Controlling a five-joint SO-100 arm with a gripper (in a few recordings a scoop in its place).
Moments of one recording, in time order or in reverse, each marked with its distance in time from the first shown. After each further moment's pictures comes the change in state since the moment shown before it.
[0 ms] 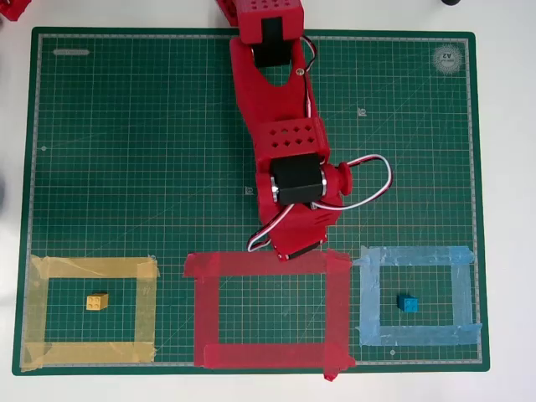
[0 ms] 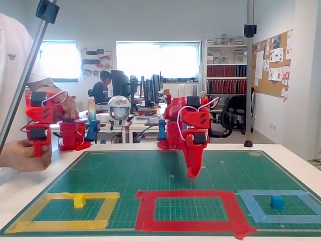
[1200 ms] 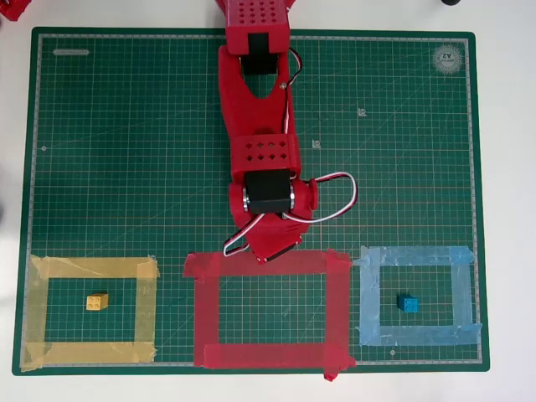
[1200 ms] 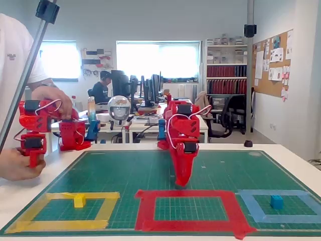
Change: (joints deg) arm 4.0 -3.0 0.8 -1.7 -9.2
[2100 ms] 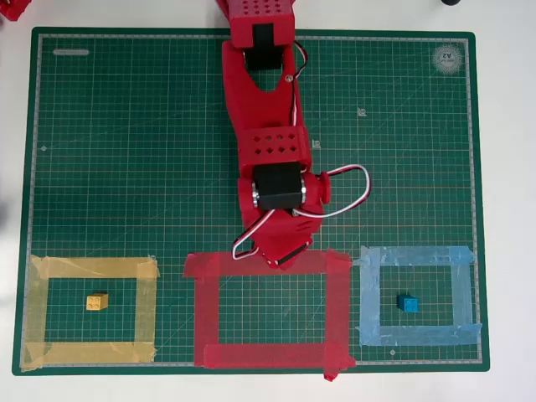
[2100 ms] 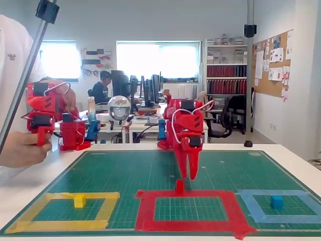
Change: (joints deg) arm -1.9 3.9 1.4 -2.2 -1.8
